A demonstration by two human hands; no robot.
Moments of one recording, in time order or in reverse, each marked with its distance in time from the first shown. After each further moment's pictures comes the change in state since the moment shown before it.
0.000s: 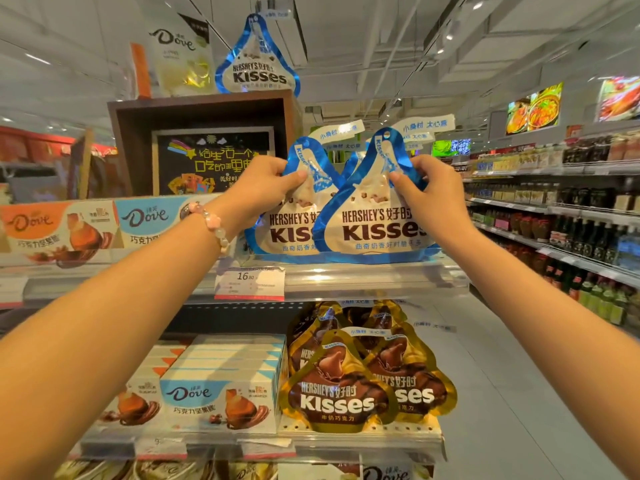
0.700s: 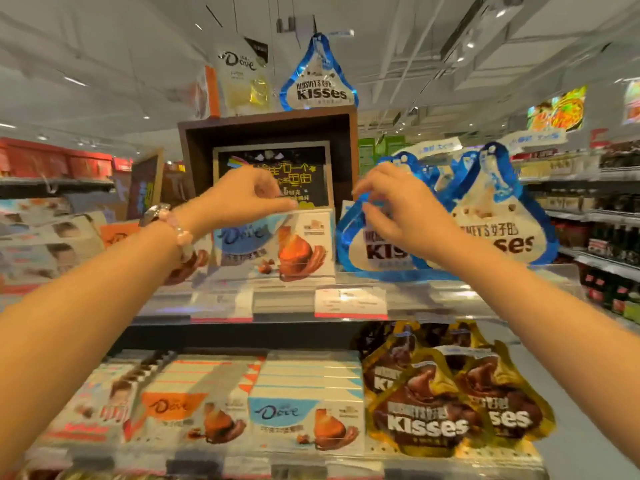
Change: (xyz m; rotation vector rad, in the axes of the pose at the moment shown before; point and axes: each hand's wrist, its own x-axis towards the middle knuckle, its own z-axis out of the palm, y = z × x) left_hand -0.005 -0.055 -0.154 0.594 -0.041 0.196; right_hand -0.015 -0.114 0.088 -0.157 -0.307 -0.541
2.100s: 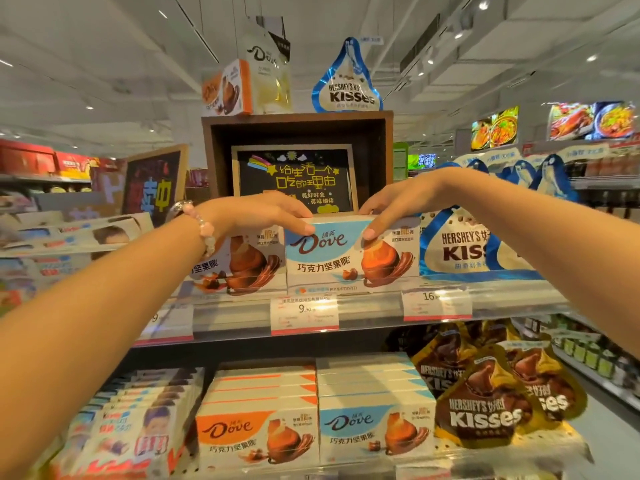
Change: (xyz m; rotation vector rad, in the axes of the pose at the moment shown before) left_hand -0.004 -0.092 -0.038 -0.290 -0.651 0.108; right_hand 0.113 -0.040 0.044 0.240 -1.100 0.571
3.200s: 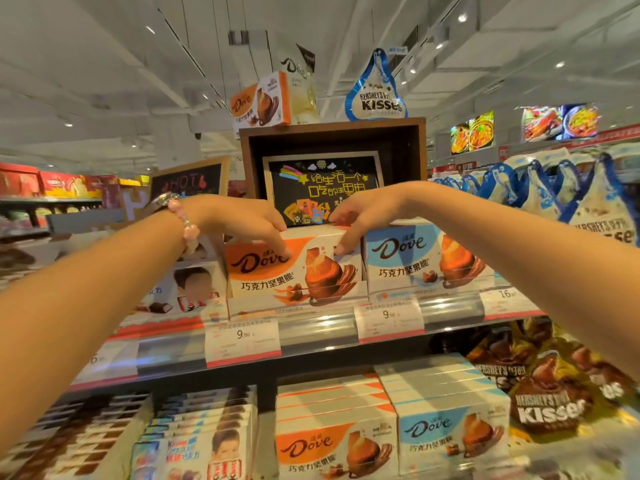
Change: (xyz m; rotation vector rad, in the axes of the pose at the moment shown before) left_hand -0.052 -0.080 -0.073 0.297 -0.072 -0.152; right_hand 0.081 -0.113 0.032 -0.170 0.202 -0.037
